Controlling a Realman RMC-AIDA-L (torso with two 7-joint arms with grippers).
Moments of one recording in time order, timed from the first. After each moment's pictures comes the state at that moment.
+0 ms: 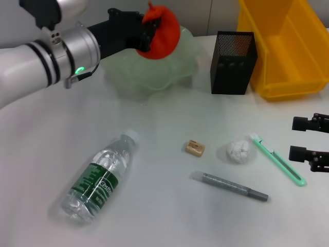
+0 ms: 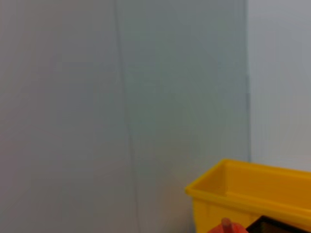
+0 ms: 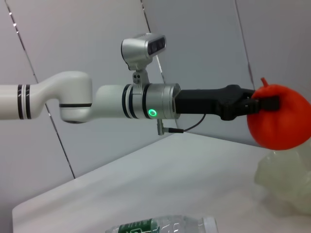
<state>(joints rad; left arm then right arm) -0.69 -2.08 1.53 0.72 1.18 0.65 -1.26 0.29 2.07 -0.37 -0.99 -2.04 -2.04 1.45</state>
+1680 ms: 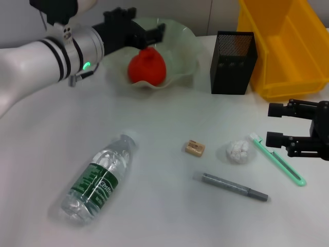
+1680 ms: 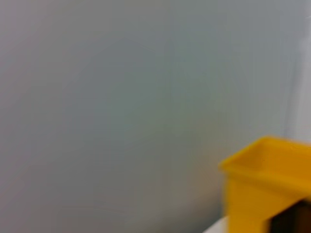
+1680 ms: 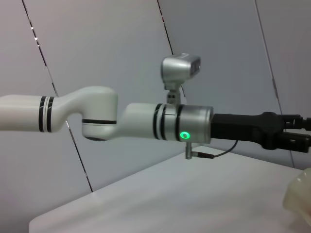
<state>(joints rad) -0.78 -2.08 1.58 0.59 1.07 0.53 -1.25 0.38 2.08 -0.38 -0.91 -2.05 -2.01 1.44</state>
